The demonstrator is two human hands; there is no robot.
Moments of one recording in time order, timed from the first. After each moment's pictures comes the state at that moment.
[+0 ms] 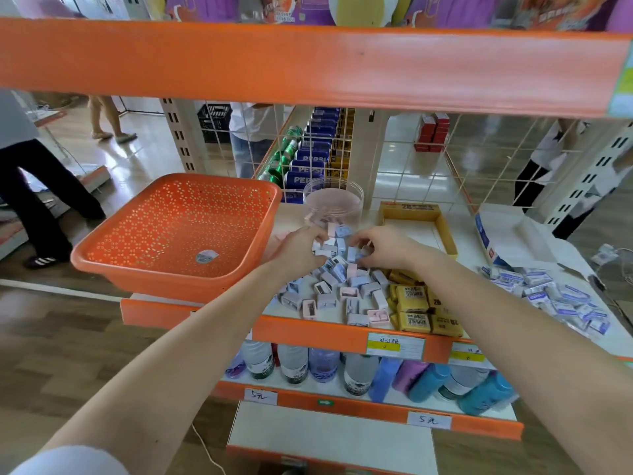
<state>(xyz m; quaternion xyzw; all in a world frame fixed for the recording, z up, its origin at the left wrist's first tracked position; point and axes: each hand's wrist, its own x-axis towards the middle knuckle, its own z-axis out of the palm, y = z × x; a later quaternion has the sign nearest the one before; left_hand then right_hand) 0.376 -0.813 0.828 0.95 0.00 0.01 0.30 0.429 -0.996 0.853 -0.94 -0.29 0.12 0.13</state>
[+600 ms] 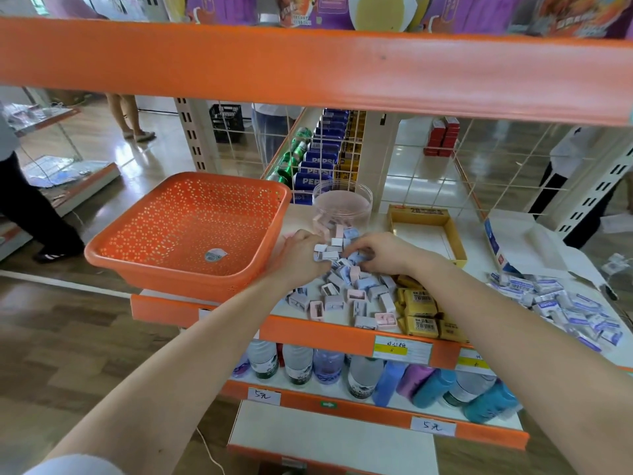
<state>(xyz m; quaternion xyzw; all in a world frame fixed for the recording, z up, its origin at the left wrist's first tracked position) 0.365 -0.807 0.818 0.96 0.03 0.01 0.27 0.433 -0.987 0.845 -0.92 -0.35 0.15 0.13</state>
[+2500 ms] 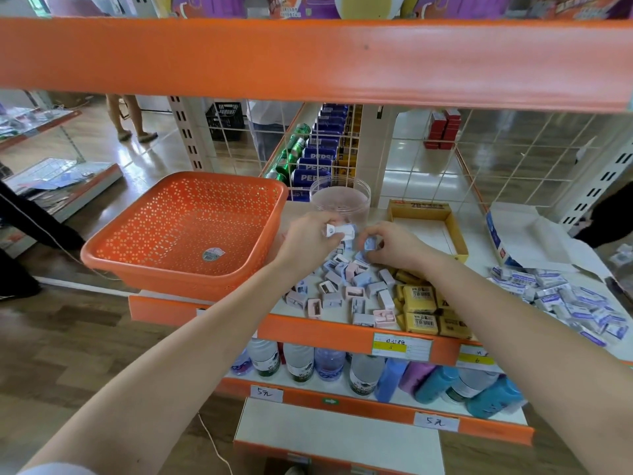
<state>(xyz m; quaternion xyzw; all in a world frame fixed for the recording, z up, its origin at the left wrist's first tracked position) 0.360 -0.828 0.854 0.93 -0.02 0.16 0.34 0.433 -1.002 0.844 -0.92 -0.29 0.09 0.22</state>
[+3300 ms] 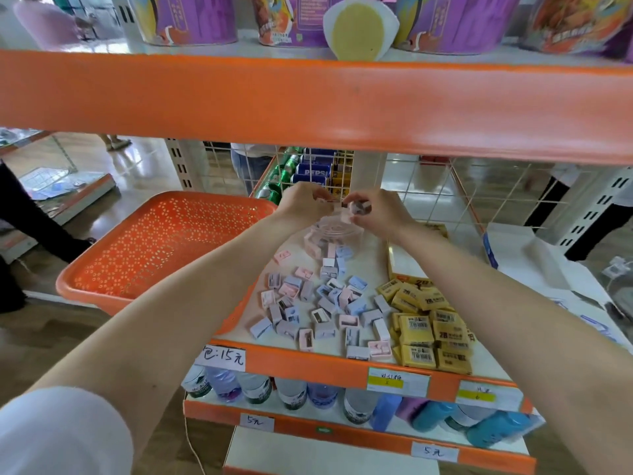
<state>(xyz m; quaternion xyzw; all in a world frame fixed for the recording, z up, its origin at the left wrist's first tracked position) 0.444 -0.810 0.905 0.92 0.05 0.07 0.39 0.486 -0.972 0.889 -0.91 -0.27 -0.02 0.31</state>
